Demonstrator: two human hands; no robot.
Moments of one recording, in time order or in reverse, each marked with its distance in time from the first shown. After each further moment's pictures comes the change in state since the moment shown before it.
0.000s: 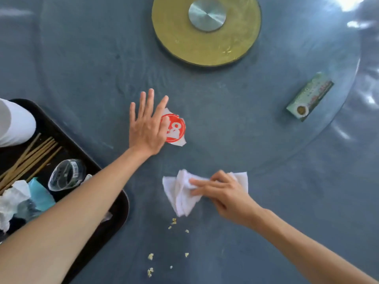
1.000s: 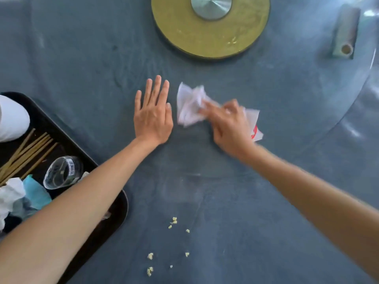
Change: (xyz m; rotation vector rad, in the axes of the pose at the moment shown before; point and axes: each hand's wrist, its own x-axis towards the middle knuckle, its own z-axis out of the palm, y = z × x) left_hand 0.023 0.017 0.006 -0.028 0.062 -0.033; right_hand 0.122 0.066 -0.041 -0.247 0.309 0.197
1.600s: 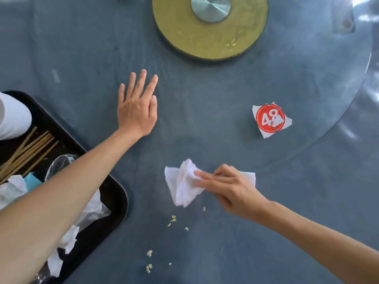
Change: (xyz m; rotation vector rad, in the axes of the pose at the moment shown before) left_hand 0.011 -0.032 -0.024 0.027 -0.015 -0.021; right_hand -0.121 -0.033 -0.027 0.255 -0.272 -0.290
